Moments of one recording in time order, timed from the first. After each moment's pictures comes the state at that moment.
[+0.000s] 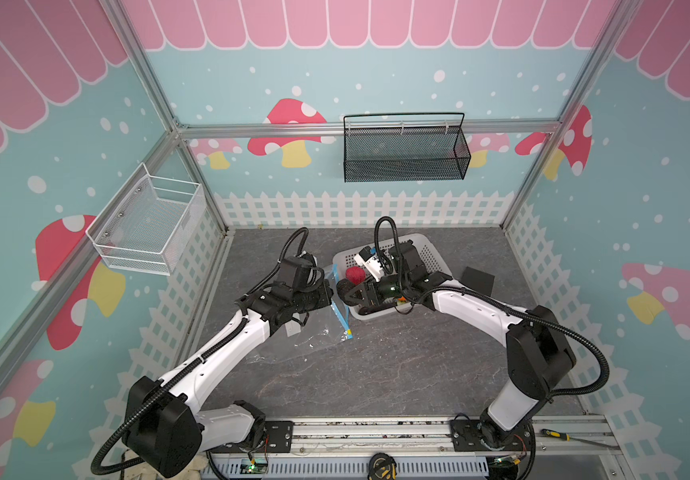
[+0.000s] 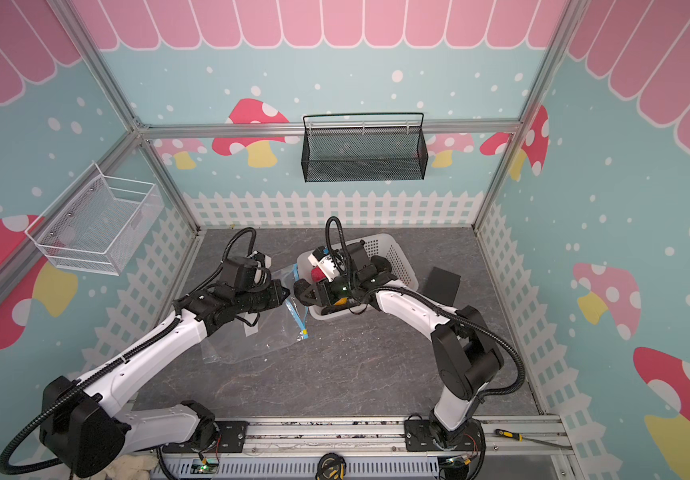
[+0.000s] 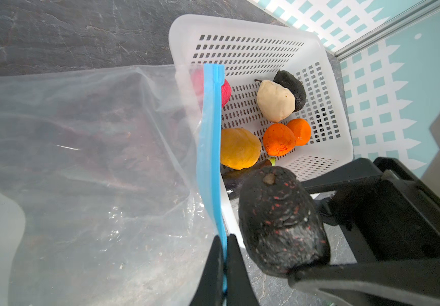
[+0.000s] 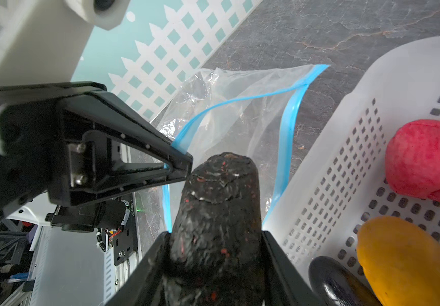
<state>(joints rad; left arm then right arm) -0.46 1.26 1.00 -0.48 0.17 -0.66 0.62 1.70 1.23 -0.17 -0.69 0.19</state>
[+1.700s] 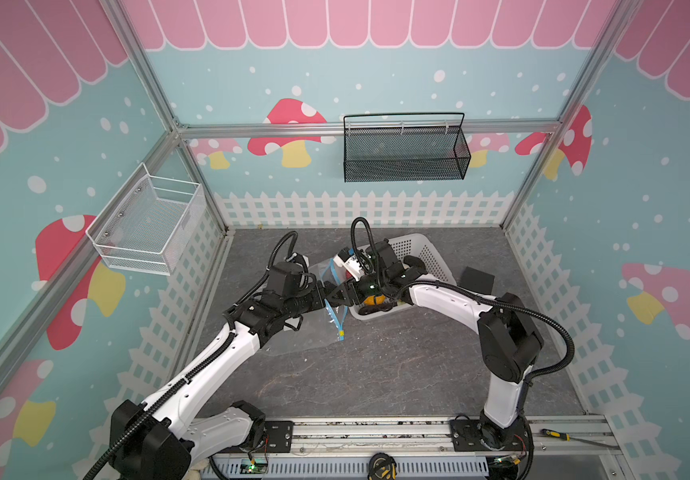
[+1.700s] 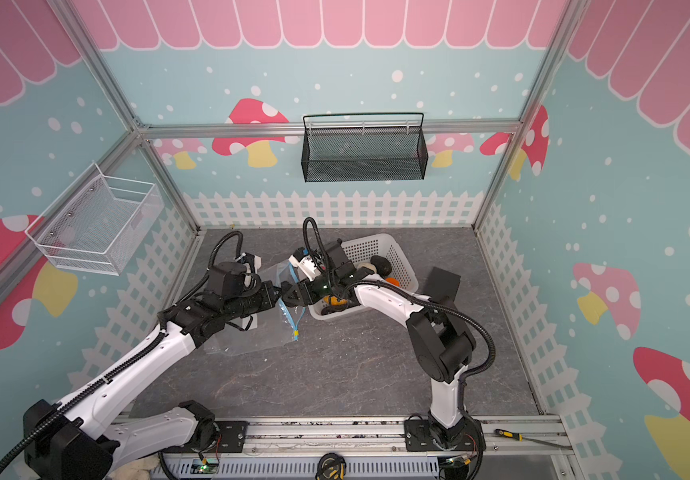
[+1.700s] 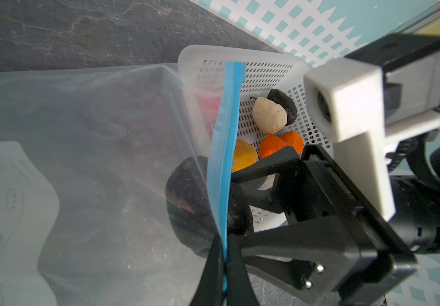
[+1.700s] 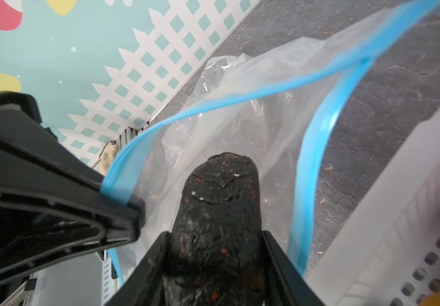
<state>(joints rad) -0.45 1.15 0.94 -0.45 0.13 -0.66 0.69 1.87 1.40 -0.23 -0.64 0.19</state>
